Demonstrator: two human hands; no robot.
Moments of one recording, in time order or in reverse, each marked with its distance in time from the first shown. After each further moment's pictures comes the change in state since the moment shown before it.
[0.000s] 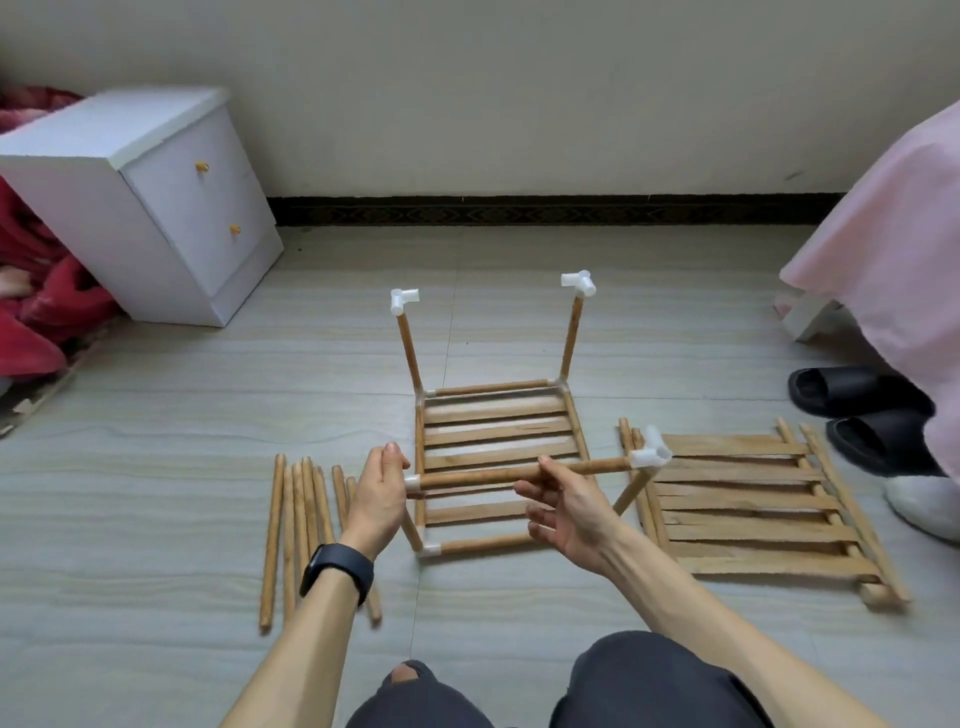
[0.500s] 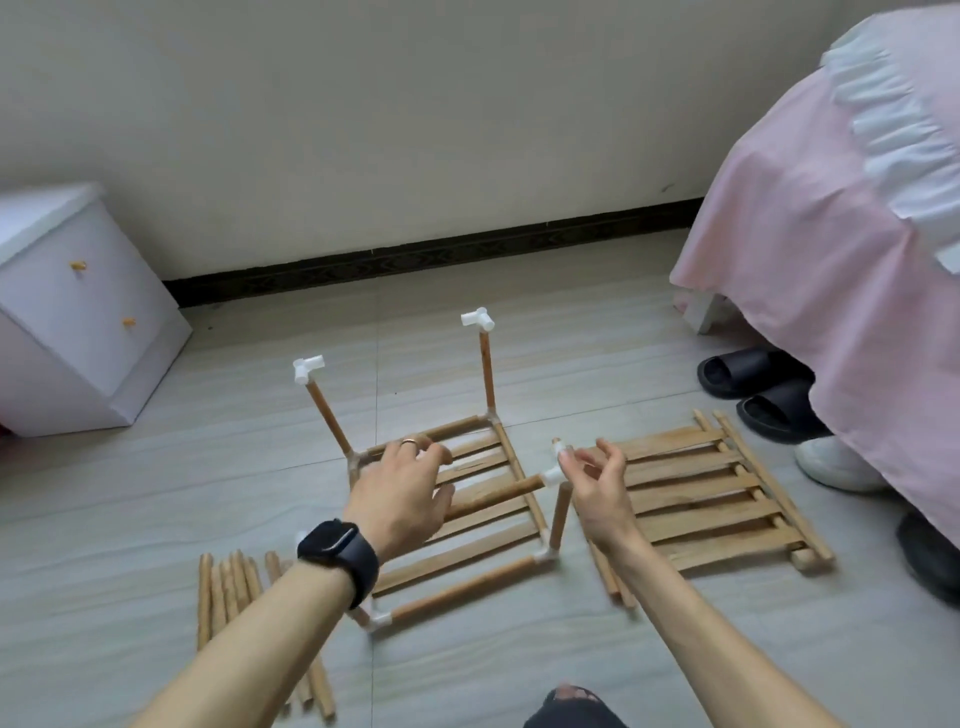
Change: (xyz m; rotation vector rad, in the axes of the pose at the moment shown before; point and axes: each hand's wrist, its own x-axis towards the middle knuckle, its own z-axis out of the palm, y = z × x) left_hand -0.002 0.133 0.063 1.016 -0.266 0.609; right_hand -0.009 -0.043 -0.093 -0.369 0.485 -0.542
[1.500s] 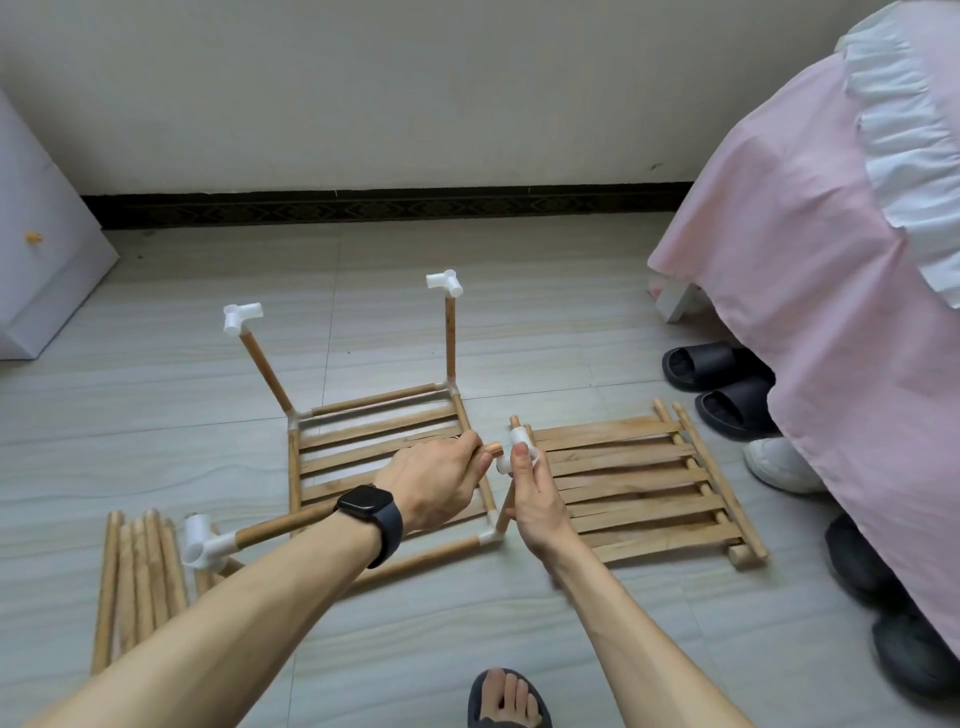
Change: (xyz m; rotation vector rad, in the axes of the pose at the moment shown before) left_hand 0.052 0.056 0.063 -0.149 -0.073 0.174; right_hand 0.004 0.020 0.015 -0.094 -0.138 -0.013
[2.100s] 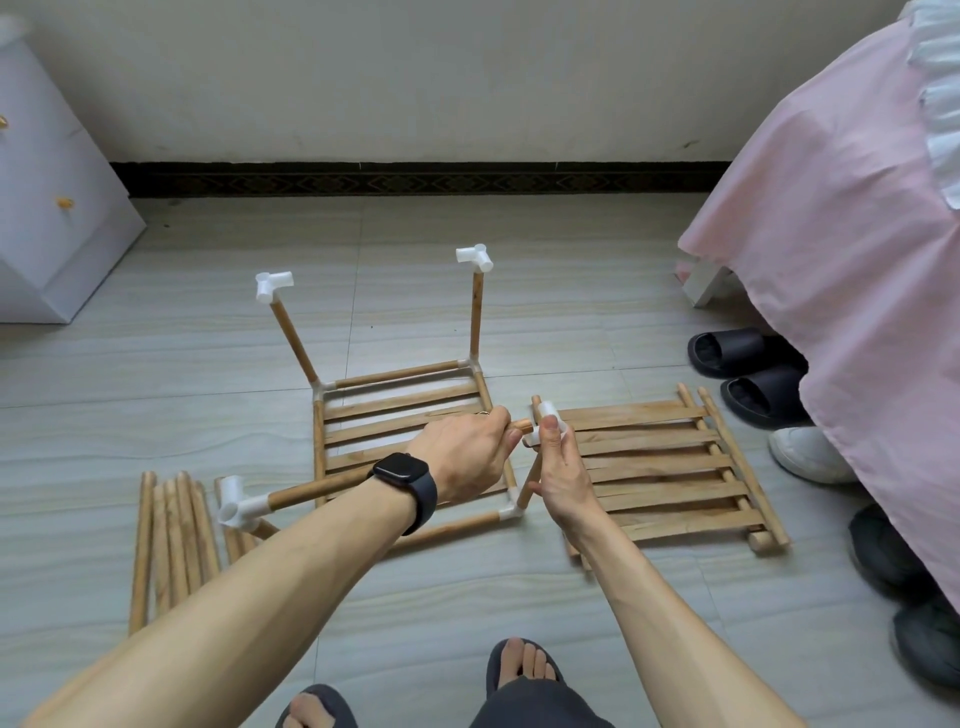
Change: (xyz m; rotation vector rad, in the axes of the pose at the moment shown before) left_hand -0.003 0.002 -0.007 0.023 -0.044 0.005; right_hand 0.006 0.000 0.005 -0.002 0.040 0.049
